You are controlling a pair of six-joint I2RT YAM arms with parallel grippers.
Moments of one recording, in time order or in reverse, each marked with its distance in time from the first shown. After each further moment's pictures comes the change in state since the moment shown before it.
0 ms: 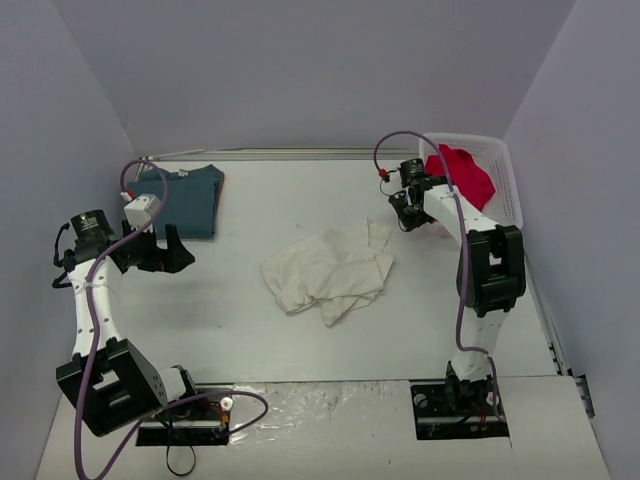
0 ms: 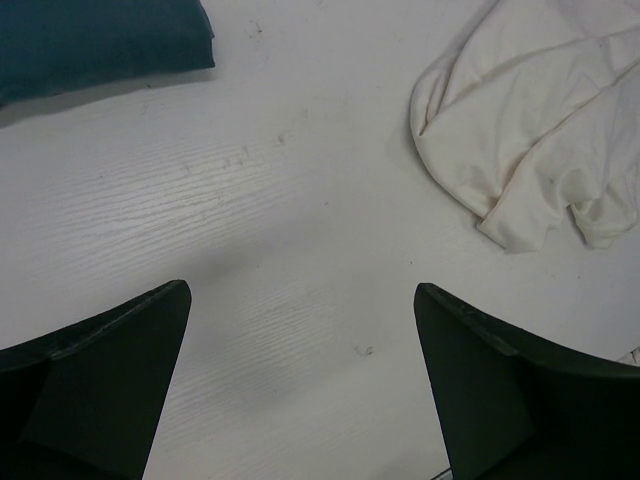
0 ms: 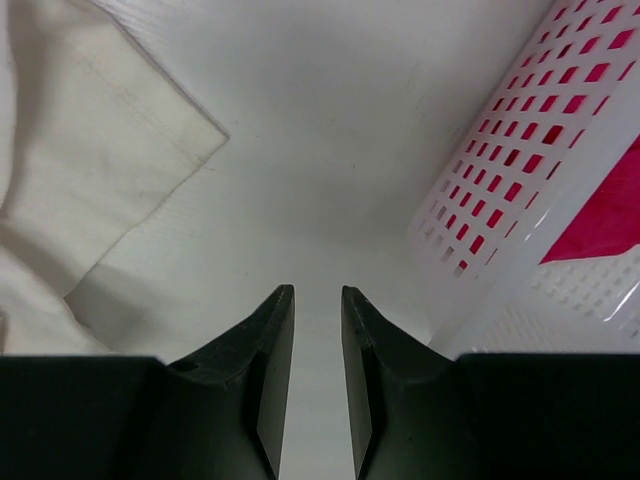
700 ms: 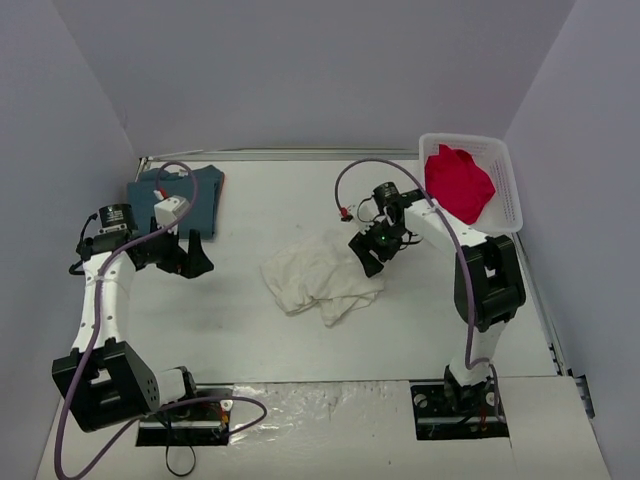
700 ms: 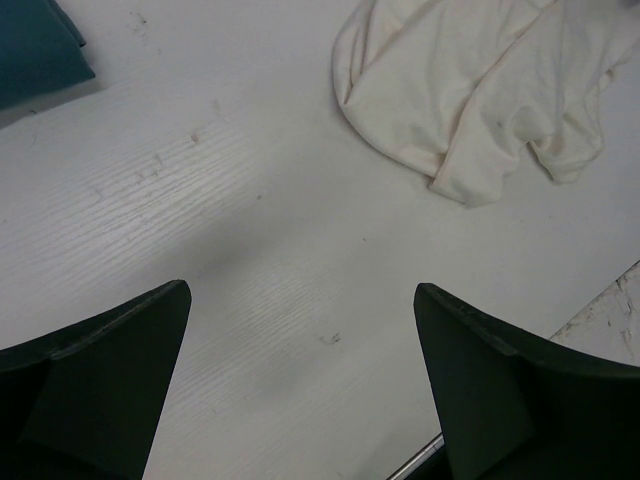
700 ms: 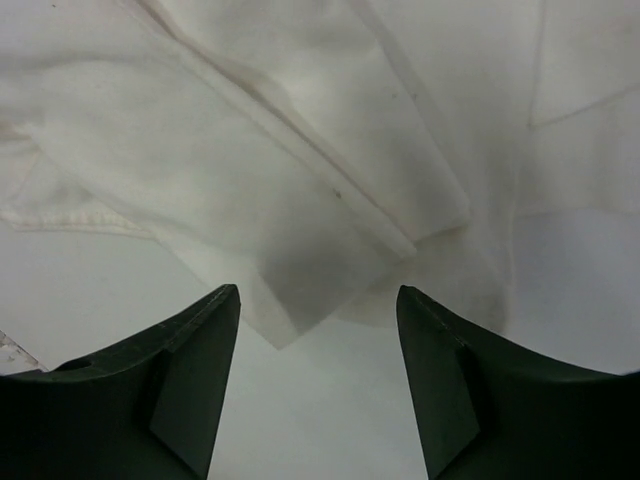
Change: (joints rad) left arm -0.160 0.018 0.026 -0.084 -0.002 0.079; right arm 0.167 -0.113 -0.129 -0.213 -0.473 -0.209
